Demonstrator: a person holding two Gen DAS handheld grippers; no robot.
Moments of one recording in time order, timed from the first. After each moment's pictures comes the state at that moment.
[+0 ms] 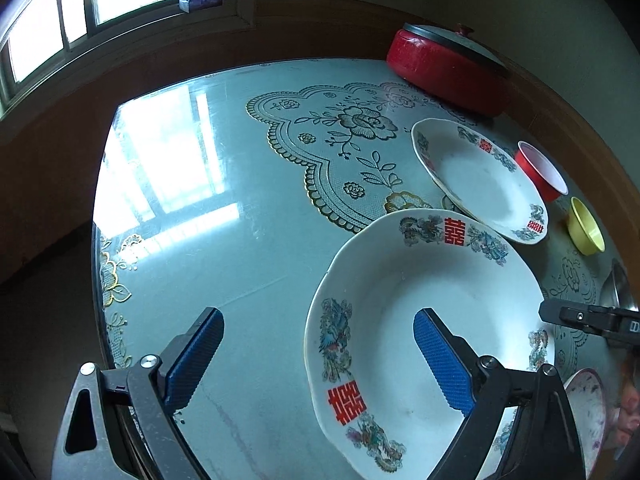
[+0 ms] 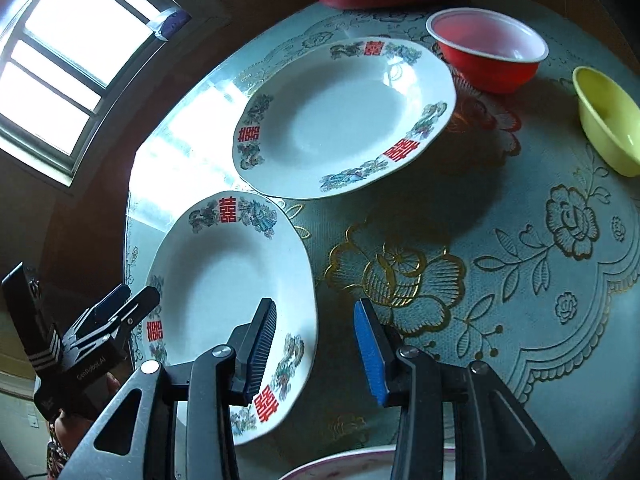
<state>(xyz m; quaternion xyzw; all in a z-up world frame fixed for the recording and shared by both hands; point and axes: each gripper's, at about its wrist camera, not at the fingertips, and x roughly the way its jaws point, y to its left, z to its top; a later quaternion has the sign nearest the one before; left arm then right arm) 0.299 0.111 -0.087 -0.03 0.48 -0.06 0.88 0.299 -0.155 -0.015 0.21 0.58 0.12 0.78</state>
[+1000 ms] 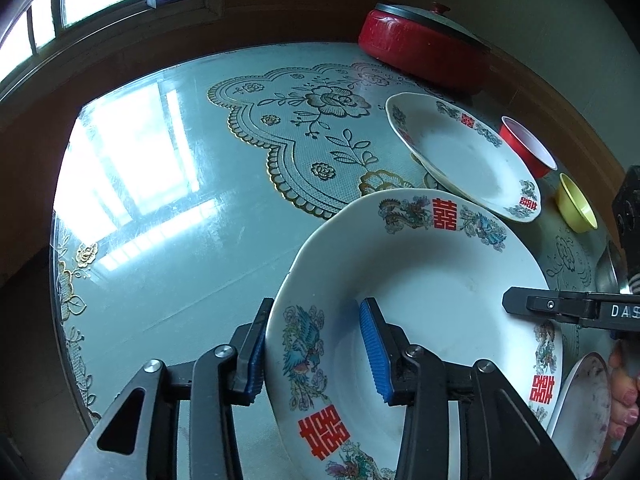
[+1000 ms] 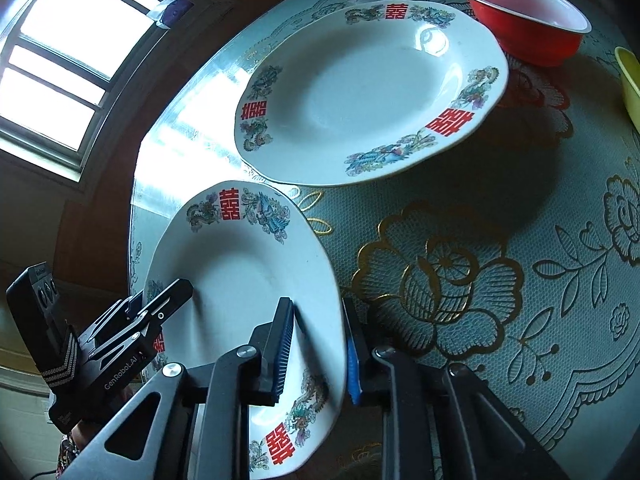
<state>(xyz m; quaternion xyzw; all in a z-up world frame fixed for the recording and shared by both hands) 0.308 0.096 -0.107 -0.02 0.48 -0.11 0.87 0.313 -0.137 -0.040 0.22 0.59 0.15 0.76</state>
